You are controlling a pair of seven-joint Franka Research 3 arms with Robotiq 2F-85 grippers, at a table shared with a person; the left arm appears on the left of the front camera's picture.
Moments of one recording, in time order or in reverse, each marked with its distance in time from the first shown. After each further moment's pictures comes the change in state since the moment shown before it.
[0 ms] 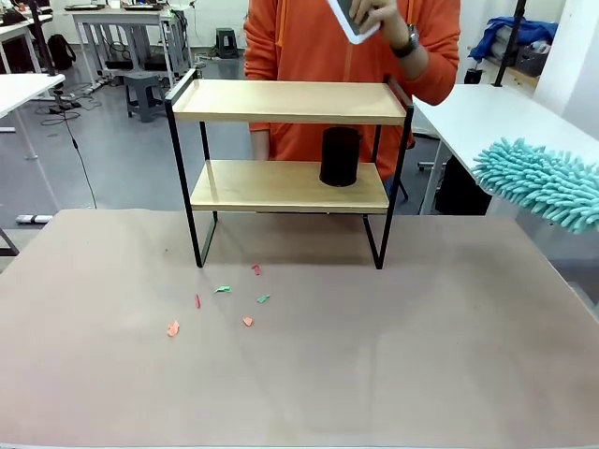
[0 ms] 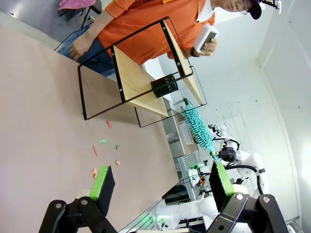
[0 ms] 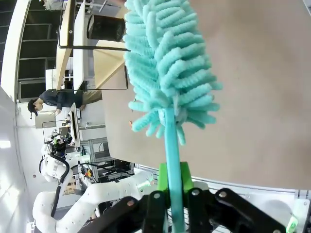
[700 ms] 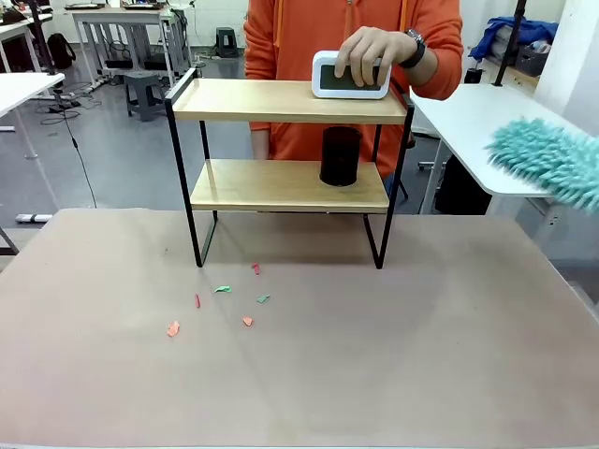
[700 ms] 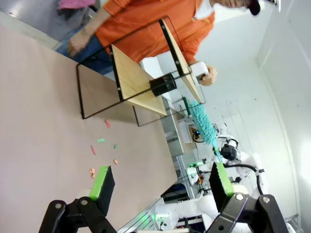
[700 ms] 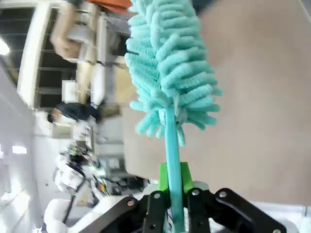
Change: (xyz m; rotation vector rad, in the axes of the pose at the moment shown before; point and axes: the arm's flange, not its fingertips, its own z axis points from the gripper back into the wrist) left arm 0.000 -0.004 -0.004 -0.018 0.018 -0.007; right arm -0.001 0.000 0.035 0.129 -0.164 0.023
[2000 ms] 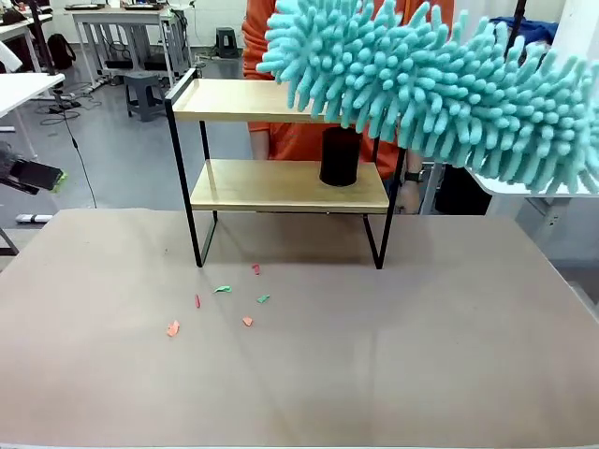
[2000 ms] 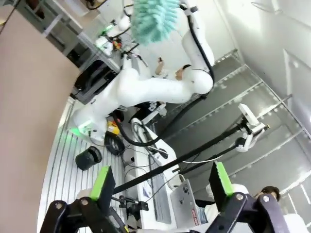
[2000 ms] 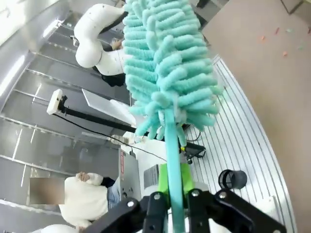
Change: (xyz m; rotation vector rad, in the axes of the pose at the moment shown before) left arm -0.062 -0.154 -0.191 -0.521 0.792 -0.255; right arm -0.044 0.164 -0.086 0.445 0.828 0.693
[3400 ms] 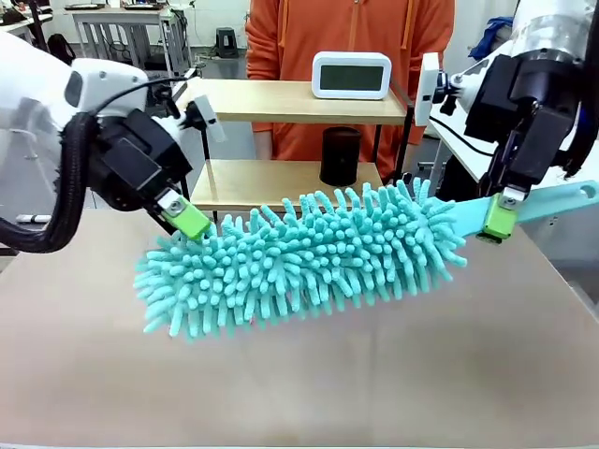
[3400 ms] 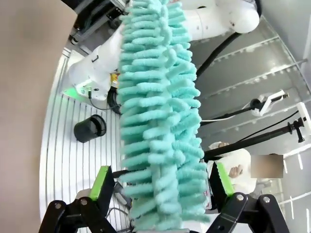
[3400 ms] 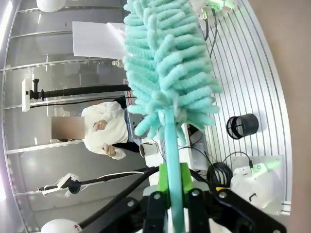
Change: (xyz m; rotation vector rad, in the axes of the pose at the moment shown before) left arm 0.046 0.069 -0.167 -0.018 0.372 0.043; right arm 0.116 -0.075 -0.113 0.128 0.569 -0.099
